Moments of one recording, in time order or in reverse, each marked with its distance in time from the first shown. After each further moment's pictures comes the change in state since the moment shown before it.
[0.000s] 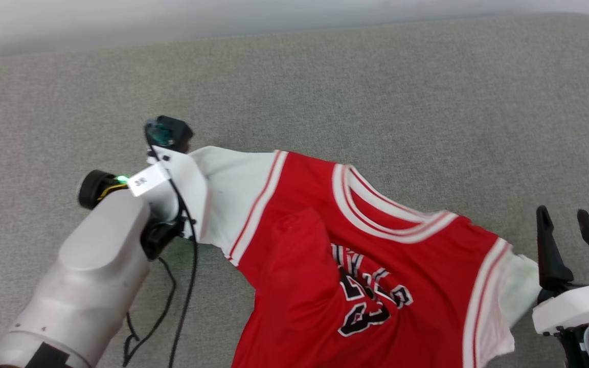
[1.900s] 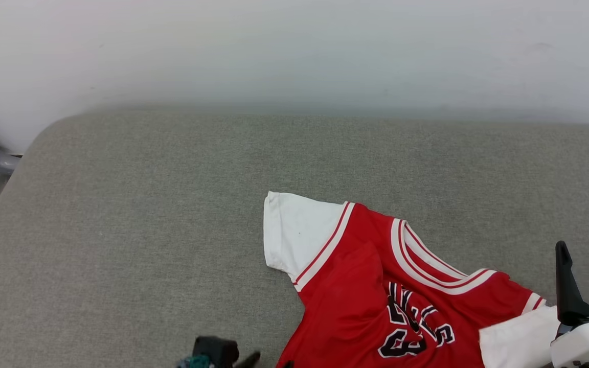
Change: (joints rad) left arm 0.879 0.044 0.018 -0.785 -0.006 0.251 -0.237; right arm 0.130 0.000 -0.065 -0.074 -0.049 0.000 0.040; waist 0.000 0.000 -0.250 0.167
